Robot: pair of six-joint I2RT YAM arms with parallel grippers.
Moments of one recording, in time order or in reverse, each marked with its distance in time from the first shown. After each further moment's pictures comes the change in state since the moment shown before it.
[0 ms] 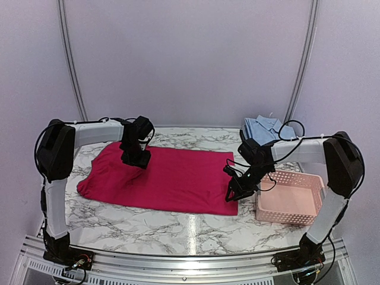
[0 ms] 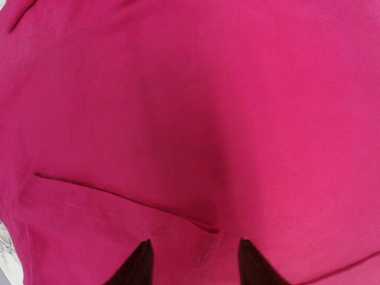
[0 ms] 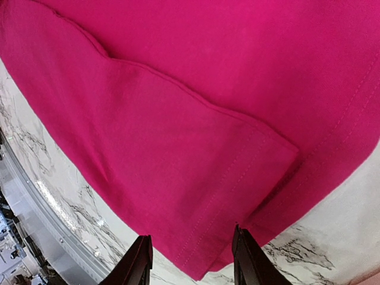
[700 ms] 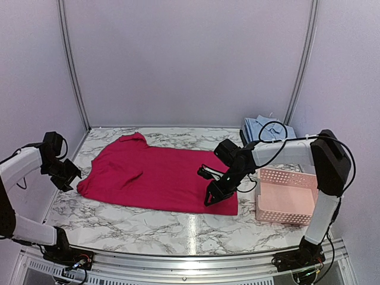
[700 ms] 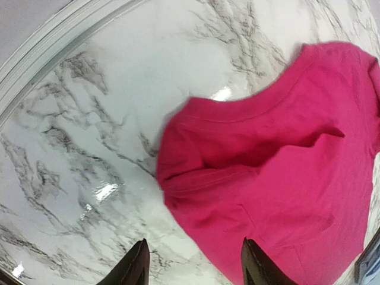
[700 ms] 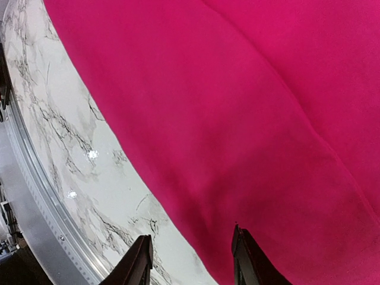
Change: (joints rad) left arm 0.637 -0.842 -0.765 0.028 0.261 -0.581; right arm 0.206 0.095 0.136 0.055 -0.023 -0.069
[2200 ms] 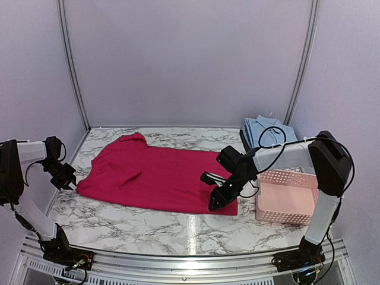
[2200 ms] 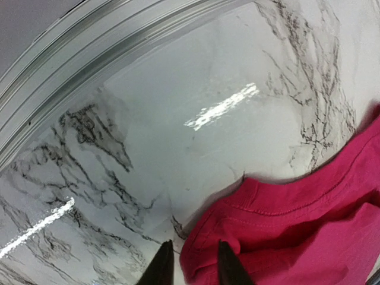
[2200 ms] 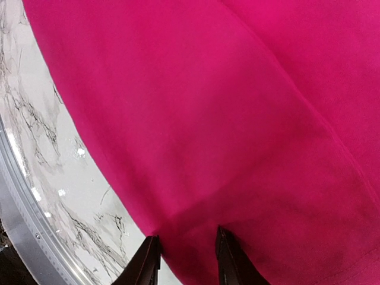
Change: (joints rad) left arm 0.171 0.284 0.044 0.084 0.005 0.015; right arm -0.004 0.007 -0.098 0.057 0.059 -0.026
